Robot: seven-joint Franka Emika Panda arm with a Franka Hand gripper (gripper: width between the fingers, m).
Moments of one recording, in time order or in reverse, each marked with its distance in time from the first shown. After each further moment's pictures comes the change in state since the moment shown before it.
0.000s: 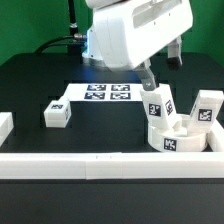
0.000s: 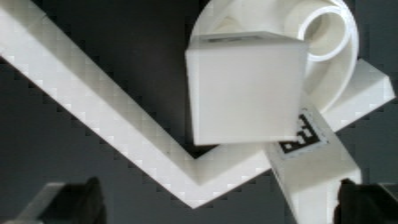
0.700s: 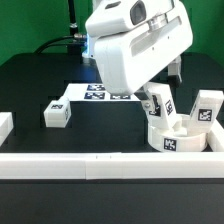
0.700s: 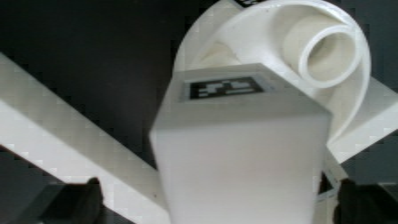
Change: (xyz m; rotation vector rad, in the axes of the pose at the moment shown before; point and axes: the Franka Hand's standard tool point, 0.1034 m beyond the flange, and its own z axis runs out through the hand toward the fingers) arm -0.009 -0.006 0.023 0.034 -0.007 0.039
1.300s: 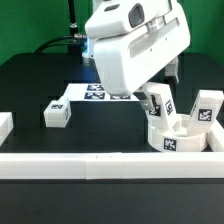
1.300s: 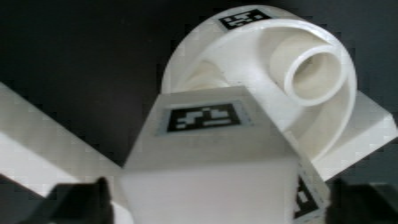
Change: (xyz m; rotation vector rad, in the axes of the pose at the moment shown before) arm -0.007 -0.006 0.003 0.008 -0.011 0.002
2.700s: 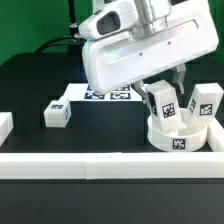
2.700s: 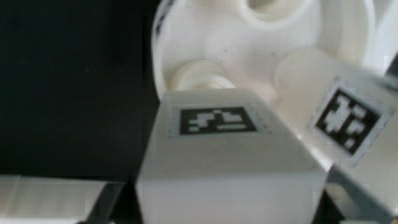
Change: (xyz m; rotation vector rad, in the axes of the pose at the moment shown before) arm 0.008 0.001 0.004 -0.029 0.067 0.711
